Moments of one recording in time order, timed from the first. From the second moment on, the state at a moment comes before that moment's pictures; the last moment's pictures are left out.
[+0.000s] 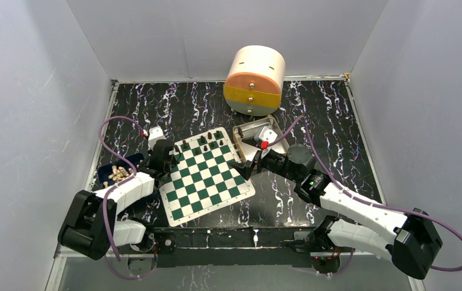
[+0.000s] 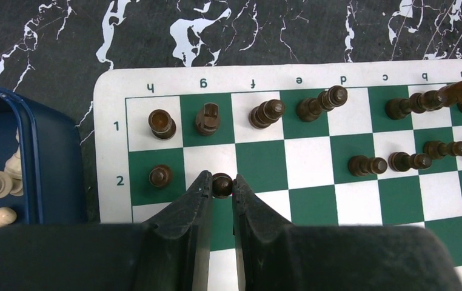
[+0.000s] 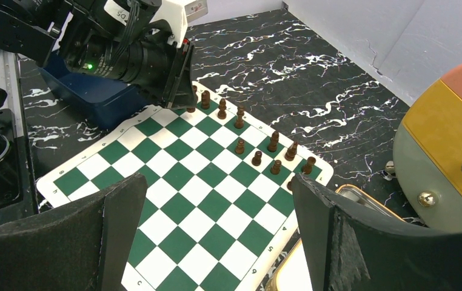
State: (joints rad) left arm -0.37 1.25 0.47 0.09 -0.46 -0.51; right arm 0.86 0.98 0.57 0.40 -0.25 -0.07
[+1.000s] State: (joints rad) left arm -0.36 1.32 0.45 0.15 -0.46 -0.49; right arm 0.86 0.96 0.57 0.41 -0.22 -0.07
